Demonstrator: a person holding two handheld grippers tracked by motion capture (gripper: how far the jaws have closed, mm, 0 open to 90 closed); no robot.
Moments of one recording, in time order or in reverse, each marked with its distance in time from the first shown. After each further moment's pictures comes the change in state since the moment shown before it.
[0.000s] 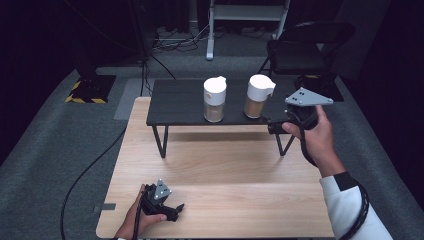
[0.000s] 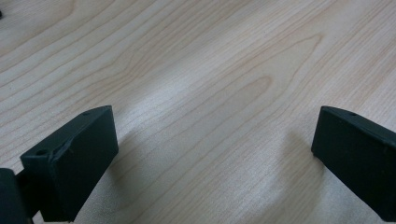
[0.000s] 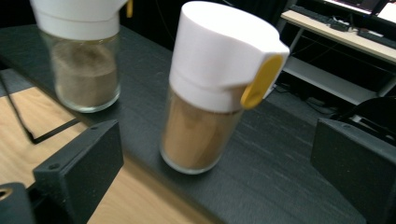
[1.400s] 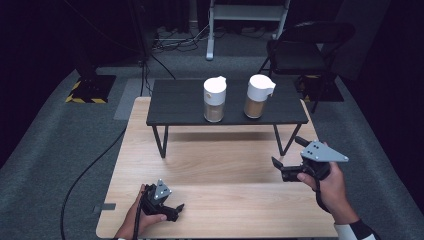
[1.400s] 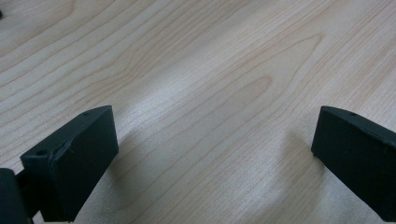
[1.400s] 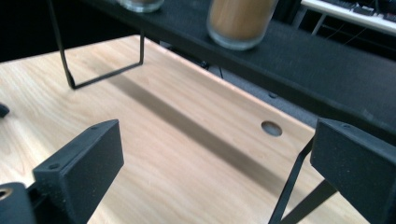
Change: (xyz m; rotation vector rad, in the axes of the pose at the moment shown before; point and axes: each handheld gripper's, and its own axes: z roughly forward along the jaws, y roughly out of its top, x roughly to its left) left arm 0.000 0.000 0.000 -0.001 0.000 0.000; right arm 0.021 -0.115 -0.044 -0.021 0.059 0.013
